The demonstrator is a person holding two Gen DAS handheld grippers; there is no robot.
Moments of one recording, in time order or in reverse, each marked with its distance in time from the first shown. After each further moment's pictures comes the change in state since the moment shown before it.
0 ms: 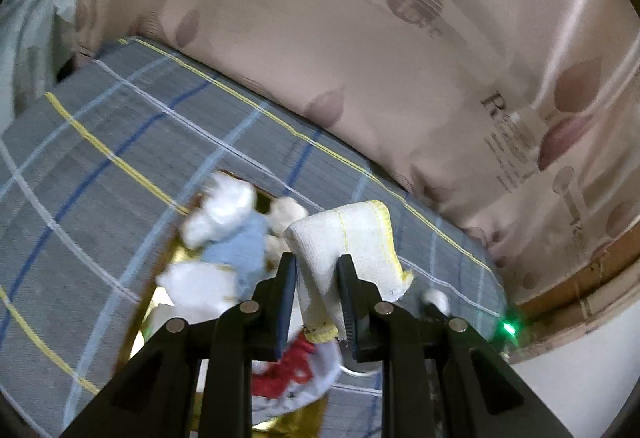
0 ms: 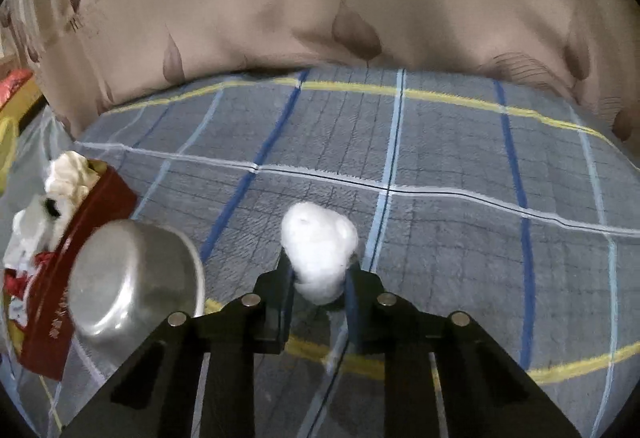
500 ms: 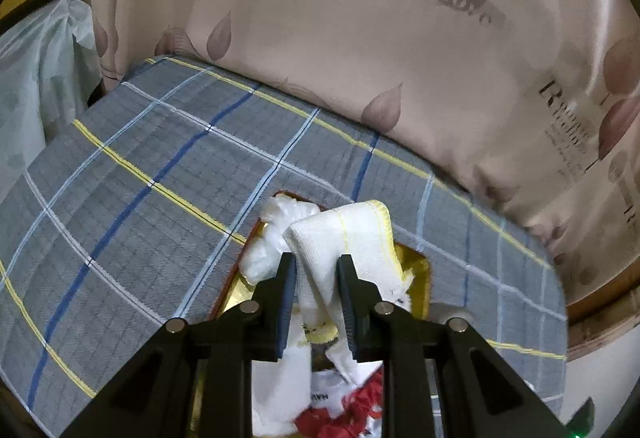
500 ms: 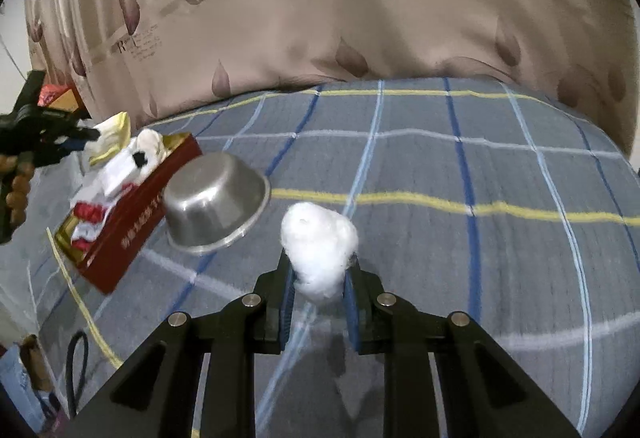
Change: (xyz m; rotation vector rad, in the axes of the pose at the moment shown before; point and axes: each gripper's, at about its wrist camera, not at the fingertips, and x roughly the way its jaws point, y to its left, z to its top) left arm 0.034 0.017 0.011 0.085 -0.012 0.193; right arm -0.112 0.012 -0.102 0.036 -0.147 0.032
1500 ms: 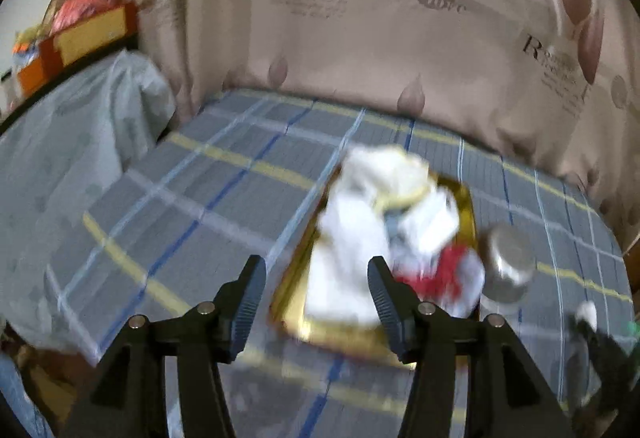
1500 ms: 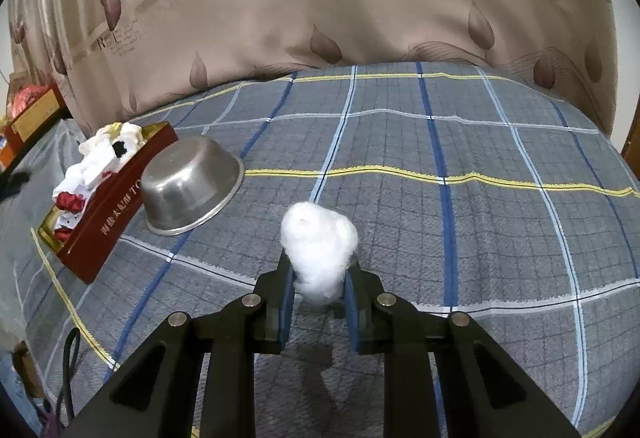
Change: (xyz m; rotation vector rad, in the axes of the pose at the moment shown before) left arm -0.095 0.016 -0.121 0.117 -0.140 0.220; right arm -0.006 -0.009 -0.018 0.031 0.019 -0.072
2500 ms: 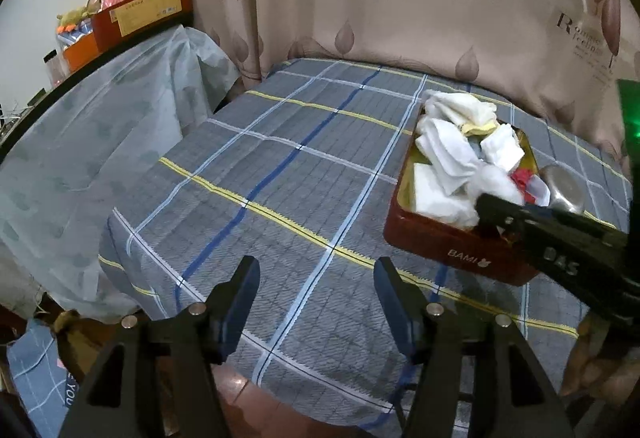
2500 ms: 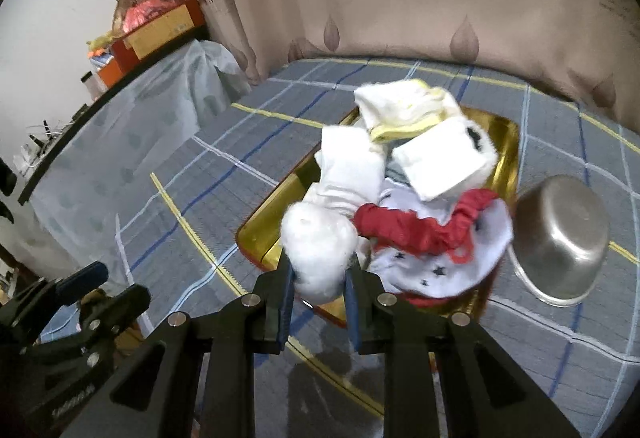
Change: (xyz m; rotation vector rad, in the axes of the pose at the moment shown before) left arm -0.032 0.062 -0.059 -0.009 0.044 0.163; right arm 0.037 0.302 0.030 -0.262 0.174 0.373
